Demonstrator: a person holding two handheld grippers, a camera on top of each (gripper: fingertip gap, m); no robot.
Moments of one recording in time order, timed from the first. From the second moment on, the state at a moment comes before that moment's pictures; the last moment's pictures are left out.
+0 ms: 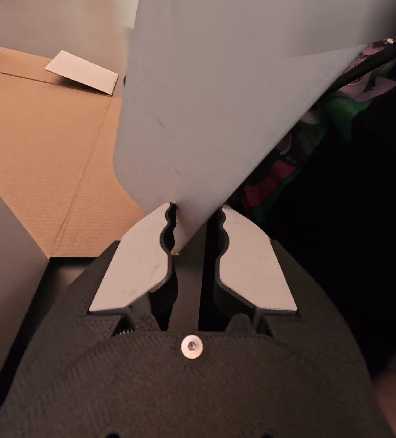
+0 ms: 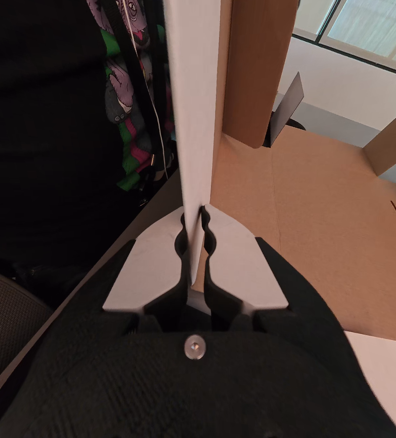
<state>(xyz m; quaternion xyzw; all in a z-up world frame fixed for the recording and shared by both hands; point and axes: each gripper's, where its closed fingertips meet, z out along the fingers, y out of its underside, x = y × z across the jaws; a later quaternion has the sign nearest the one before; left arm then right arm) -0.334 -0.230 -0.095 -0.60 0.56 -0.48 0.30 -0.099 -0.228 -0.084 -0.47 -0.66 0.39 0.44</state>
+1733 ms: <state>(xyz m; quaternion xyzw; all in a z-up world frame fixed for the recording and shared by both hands) -0.045 -0.218 -0.104 -0.72 0.46 -0.46 0.23 -0.027 -0.239 -0.052 -0.69 0.01 0.41 0.59</state>
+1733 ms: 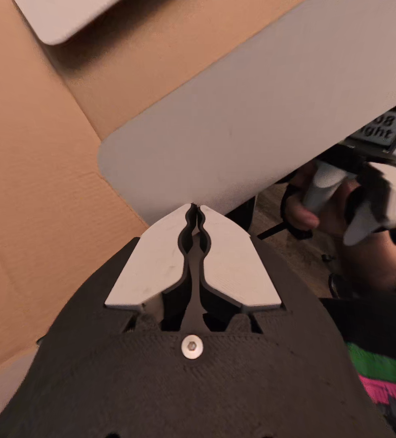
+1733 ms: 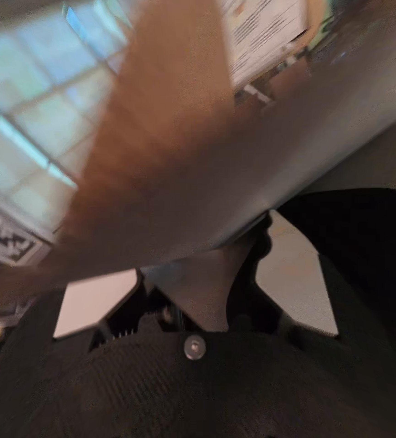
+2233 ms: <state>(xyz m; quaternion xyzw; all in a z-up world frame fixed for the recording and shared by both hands) -0.055 -0.152 -0.044 -0.62 0.68 -0.26 0.28 0.111 -0.159 -0.059 -0.72 0.18 0.40 0.53</state>
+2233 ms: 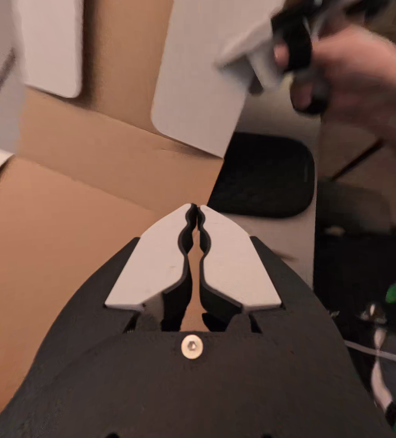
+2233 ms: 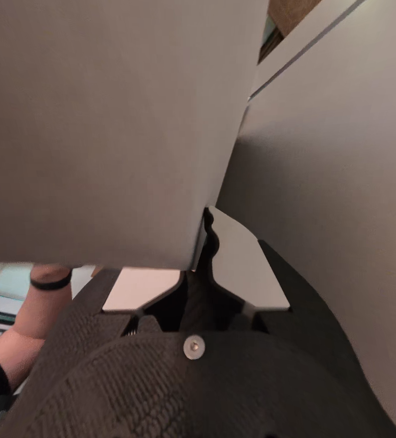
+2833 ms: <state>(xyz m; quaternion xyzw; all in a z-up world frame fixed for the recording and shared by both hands) -0.016 -0.073 -0.107 -0.67 0.56 -0.48 0.05 0.084 -0.061 -0.058 -0.81 0.02 0.41 0.42</state>
